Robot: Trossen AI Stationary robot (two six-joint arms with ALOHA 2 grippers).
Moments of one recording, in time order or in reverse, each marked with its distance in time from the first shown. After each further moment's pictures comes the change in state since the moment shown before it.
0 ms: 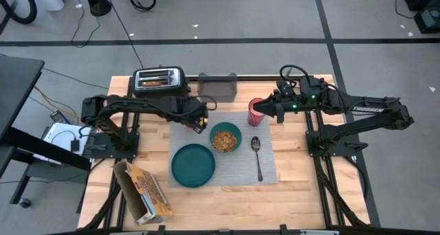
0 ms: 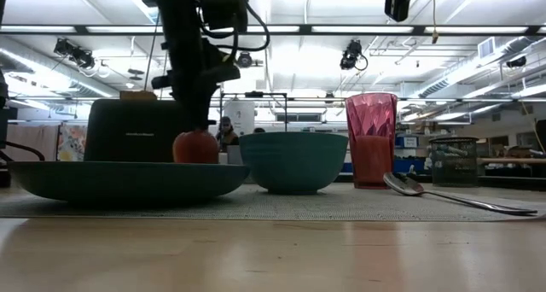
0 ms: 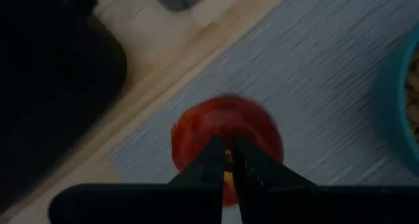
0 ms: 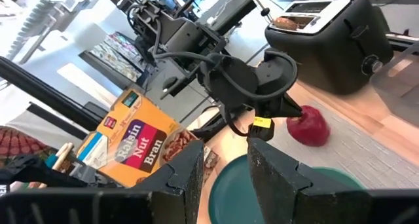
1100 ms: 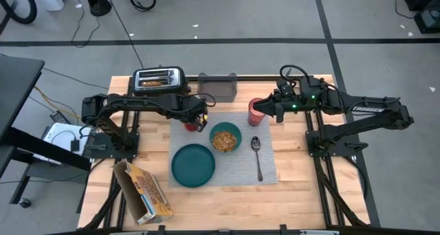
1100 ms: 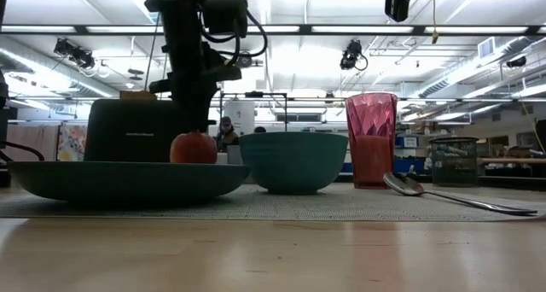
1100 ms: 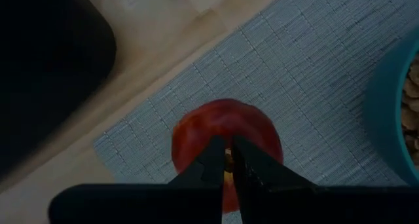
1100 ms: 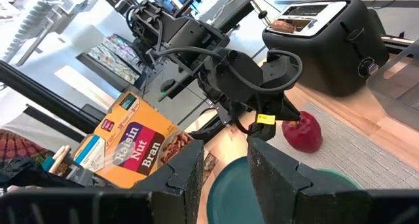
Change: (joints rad) left arm 0.039 0.001 -0.003 0.005 0.080 -0.042; right arm 0.001 0.001 0.000 0.003 0.017 0.000
